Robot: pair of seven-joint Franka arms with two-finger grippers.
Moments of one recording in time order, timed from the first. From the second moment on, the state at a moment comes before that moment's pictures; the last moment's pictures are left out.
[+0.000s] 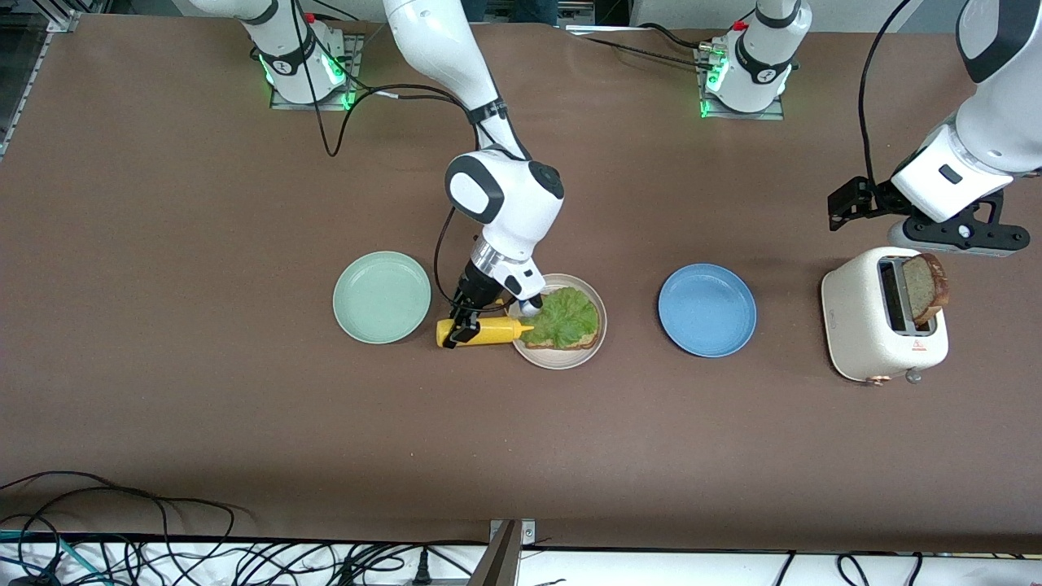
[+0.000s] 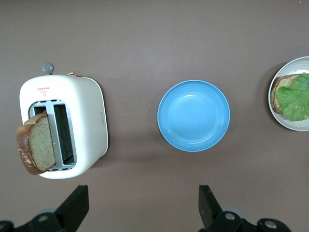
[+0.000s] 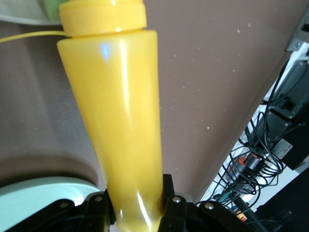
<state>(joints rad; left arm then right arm) -0.02 0.02 -0.07 -1.71 0.03 1.69 0.00 1.34 1.06 -0.83 -1.37 -0.13 2.23 -0.69</state>
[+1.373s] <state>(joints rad) -0.02 0.02 -0.07 -1.71 0.03 1.69 0.00 1.15 0.86 -1.08 -1.37 0.56 1.89 -1.19</state>
